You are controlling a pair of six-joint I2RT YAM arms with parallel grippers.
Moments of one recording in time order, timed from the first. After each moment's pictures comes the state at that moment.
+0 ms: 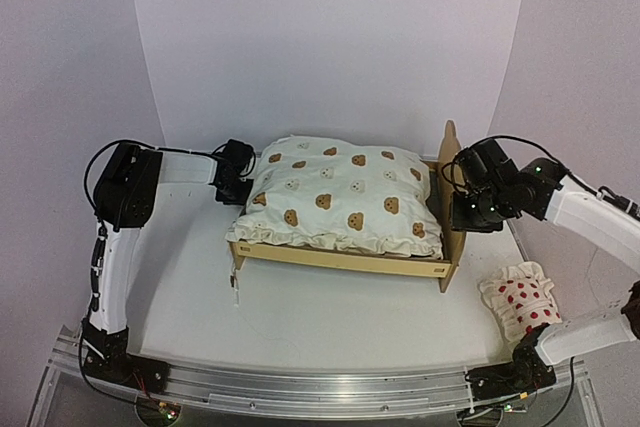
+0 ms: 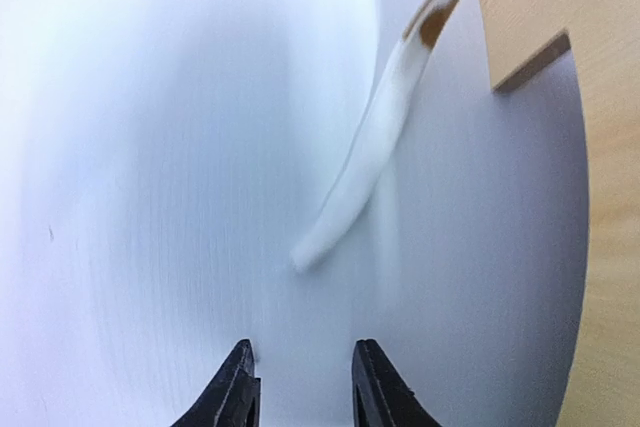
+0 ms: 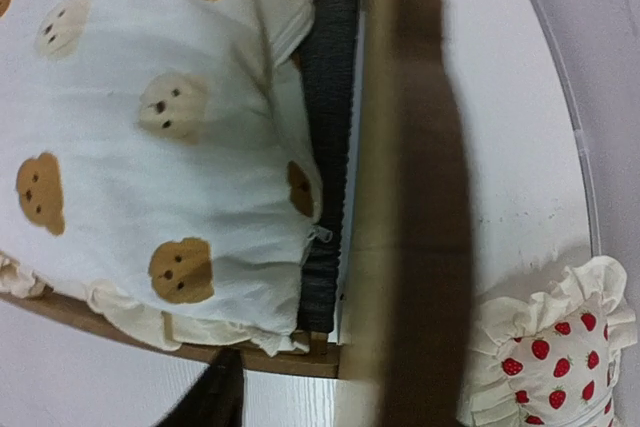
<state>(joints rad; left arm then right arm) -0.43 2.28 1.66 -0.35 -0.15 -0.28 0.63 1.23 1.11 -0.90 0.35 0.59</state>
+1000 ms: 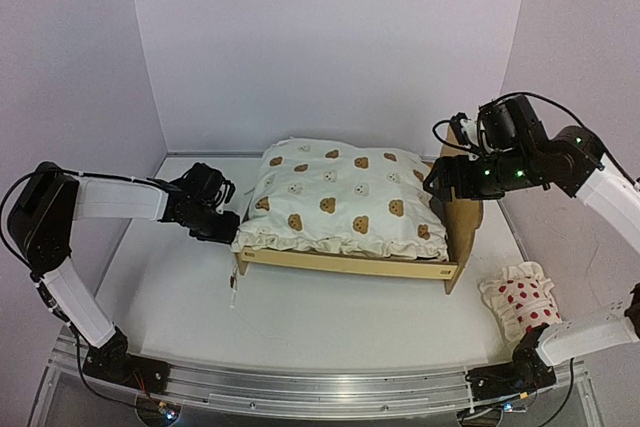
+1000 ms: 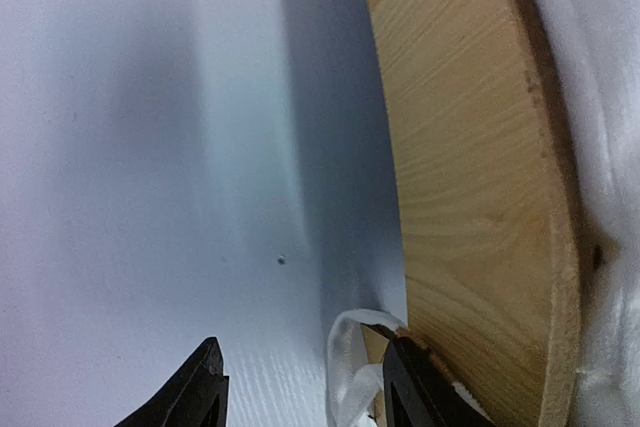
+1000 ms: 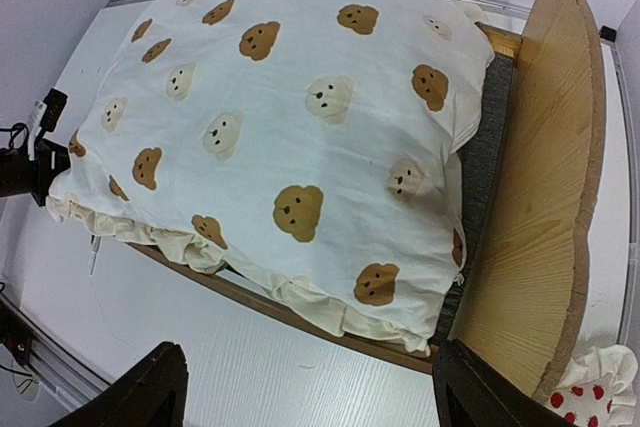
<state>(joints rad) -0.55 1.64 0.96 -0.30 0.01 -0.32 0.68 1.20 1.39 -0.98 0.16 0.42</state>
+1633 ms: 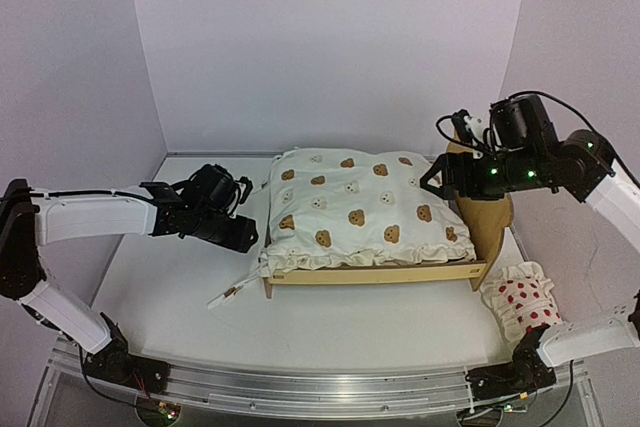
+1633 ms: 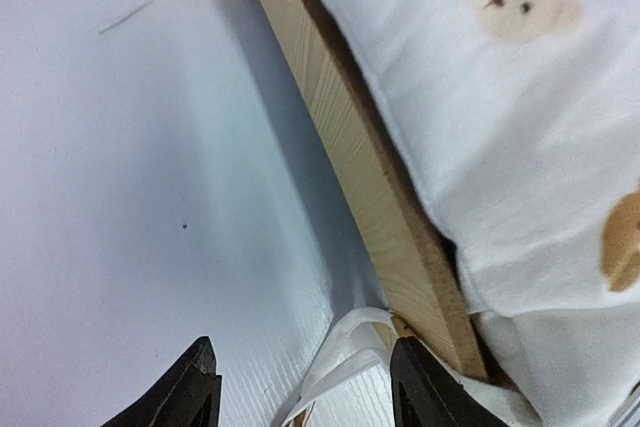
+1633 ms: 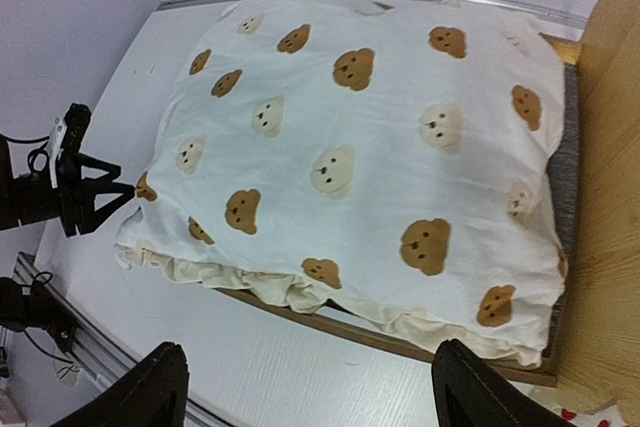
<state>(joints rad) -0.77 1.46 0.95 -0.40 -0.13 -0.36 0.69 1.16 1.38 -0.94 0.06 0.44</state>
